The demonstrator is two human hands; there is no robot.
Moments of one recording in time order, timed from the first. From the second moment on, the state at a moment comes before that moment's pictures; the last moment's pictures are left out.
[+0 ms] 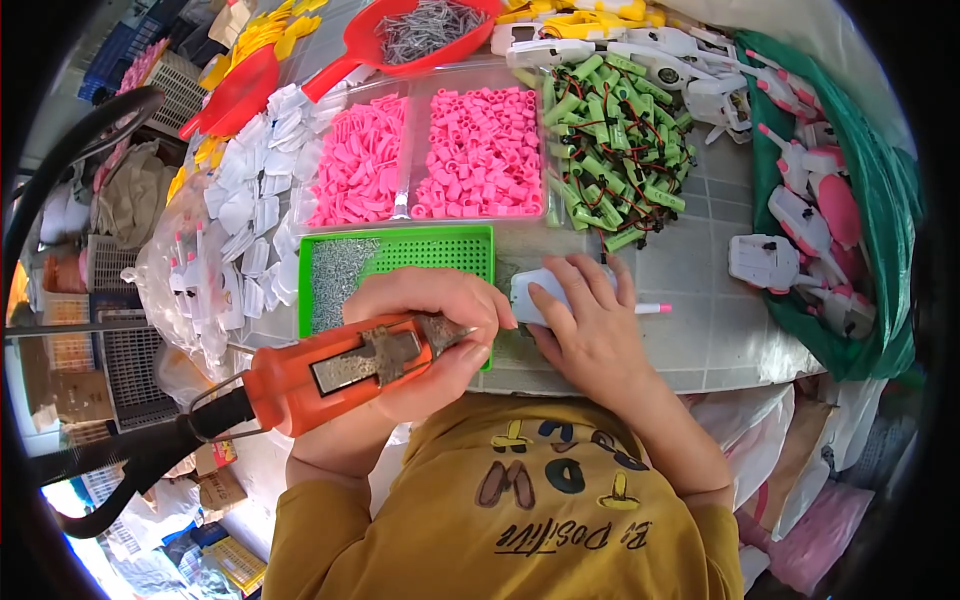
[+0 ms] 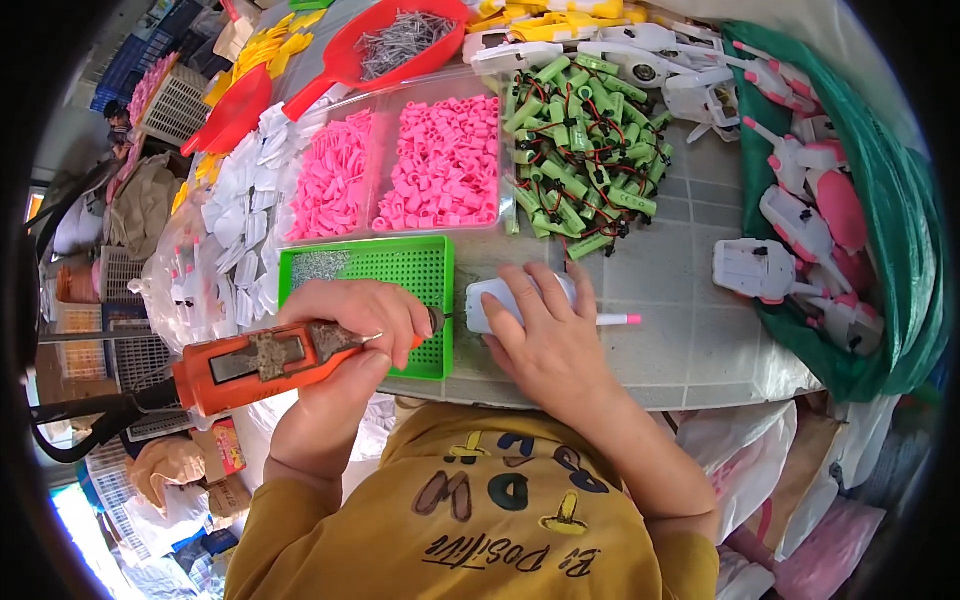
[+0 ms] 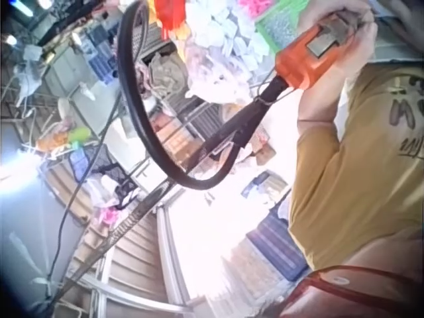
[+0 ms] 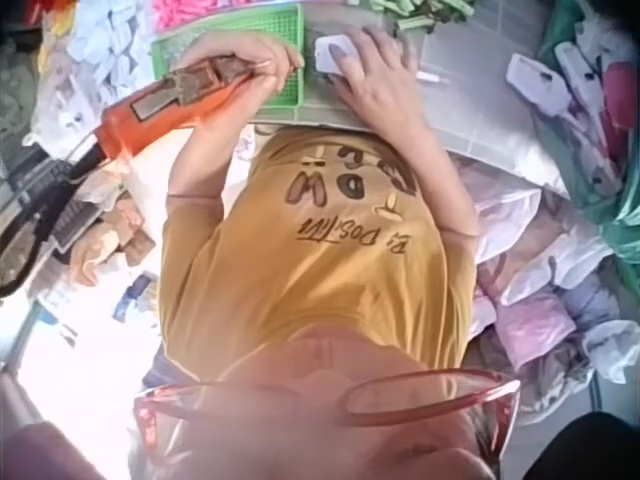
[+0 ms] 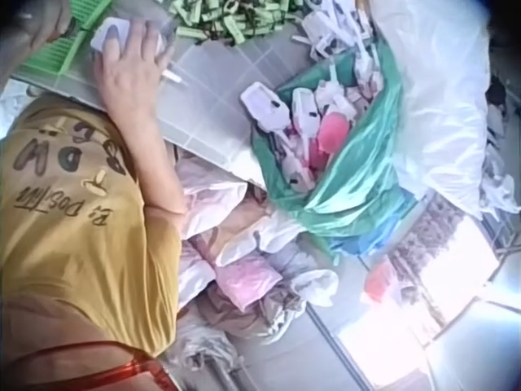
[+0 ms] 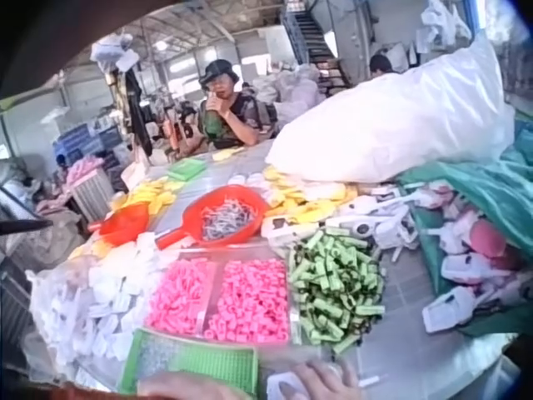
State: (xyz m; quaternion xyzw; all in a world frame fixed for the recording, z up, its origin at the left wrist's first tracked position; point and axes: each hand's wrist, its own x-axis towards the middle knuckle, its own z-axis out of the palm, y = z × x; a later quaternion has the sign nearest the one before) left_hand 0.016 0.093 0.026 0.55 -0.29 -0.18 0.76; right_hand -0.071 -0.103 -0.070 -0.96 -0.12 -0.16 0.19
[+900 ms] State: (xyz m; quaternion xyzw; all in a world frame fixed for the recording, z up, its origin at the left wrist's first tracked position) left_hand 0.021 0.089 0.014 0.54 -0.31 -0.17 0.76; right_hand -0.071 -0.103 -0.072 -0.96 -0.11 -0.17 0.19
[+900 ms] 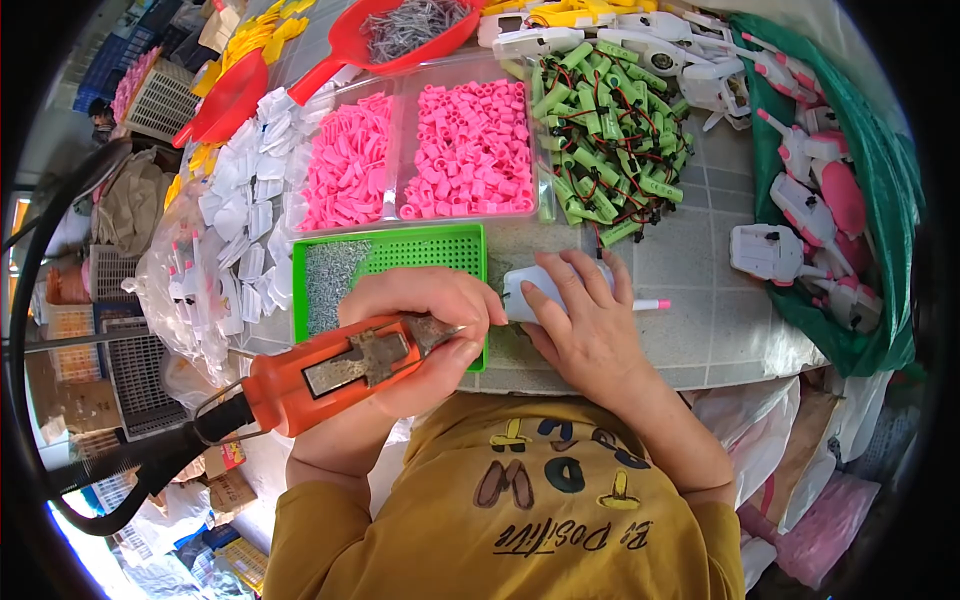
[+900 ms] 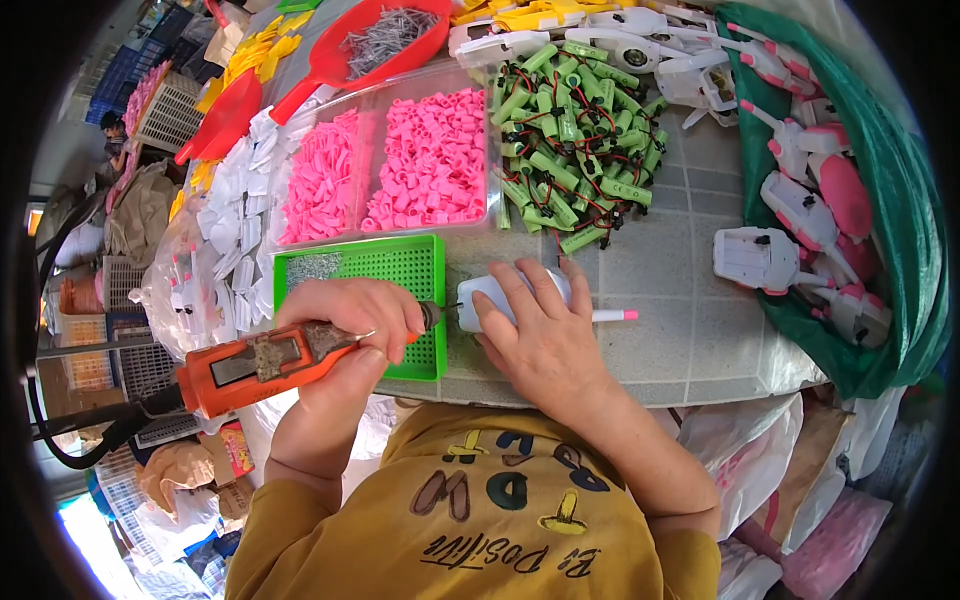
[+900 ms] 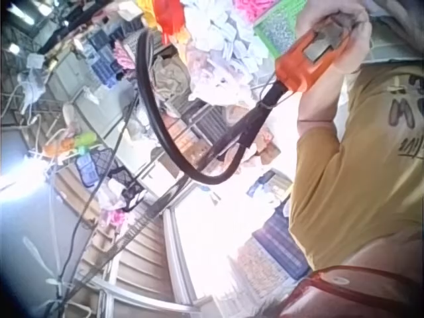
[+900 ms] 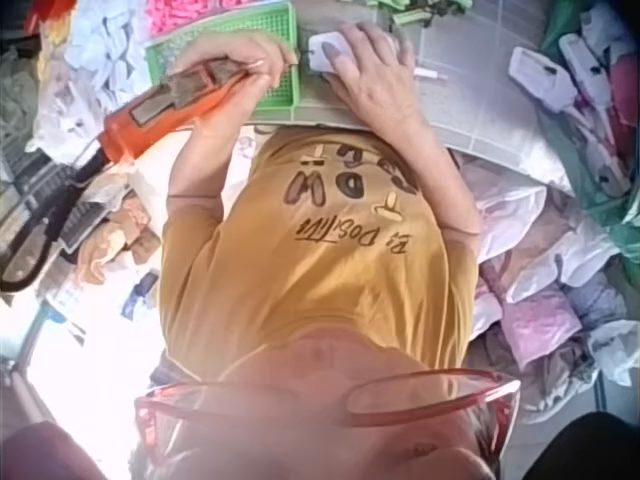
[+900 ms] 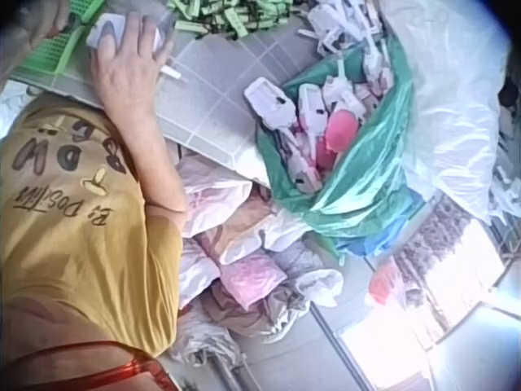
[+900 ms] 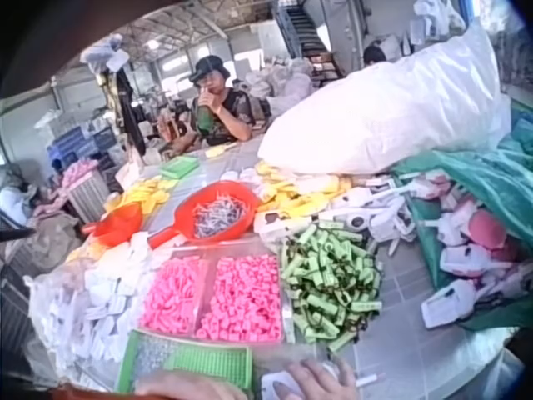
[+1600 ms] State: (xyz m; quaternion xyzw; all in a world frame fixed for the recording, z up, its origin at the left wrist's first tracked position) left_hand 0.016 0.084 0.026 0.48 -0.40 -0.18 0.76; right_hand -0.076 -0.111 -0.067 -0.92 -0.07 -0.24 0.31
